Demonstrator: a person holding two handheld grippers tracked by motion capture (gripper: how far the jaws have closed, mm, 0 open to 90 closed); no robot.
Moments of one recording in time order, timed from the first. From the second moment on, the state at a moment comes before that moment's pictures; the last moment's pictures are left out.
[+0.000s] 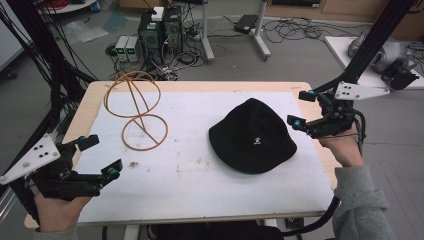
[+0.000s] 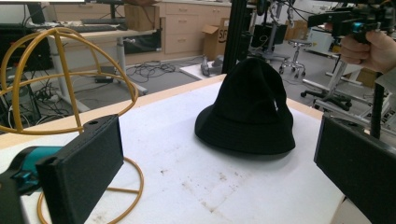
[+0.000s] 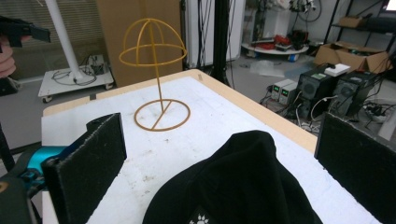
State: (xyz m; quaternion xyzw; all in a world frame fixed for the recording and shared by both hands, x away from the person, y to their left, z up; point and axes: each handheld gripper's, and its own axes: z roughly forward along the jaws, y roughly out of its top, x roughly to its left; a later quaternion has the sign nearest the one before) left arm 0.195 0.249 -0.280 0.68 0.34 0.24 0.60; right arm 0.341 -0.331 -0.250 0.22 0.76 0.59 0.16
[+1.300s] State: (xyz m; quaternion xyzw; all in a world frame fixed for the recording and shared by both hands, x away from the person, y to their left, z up) left arm 0.202 0.255 -0.289 0.68 0.35 0.23 0.60; right arm 0.439 -0.276 -0.261 0.18 0.80 0.56 0.11
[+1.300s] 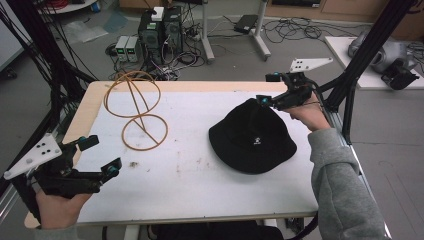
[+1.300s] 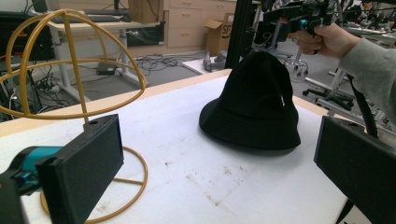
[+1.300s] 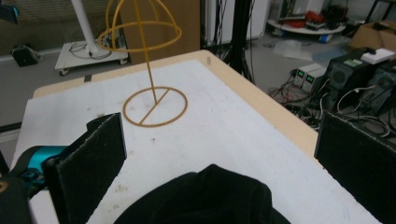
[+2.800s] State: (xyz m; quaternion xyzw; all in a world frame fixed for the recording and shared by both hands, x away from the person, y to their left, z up) left arm 0.204 0.242 -0.289 0.69 0.36 0.24 0.58; right arm 0.466 -0.275 -0.314 0.20 0.85 0.49 0.04
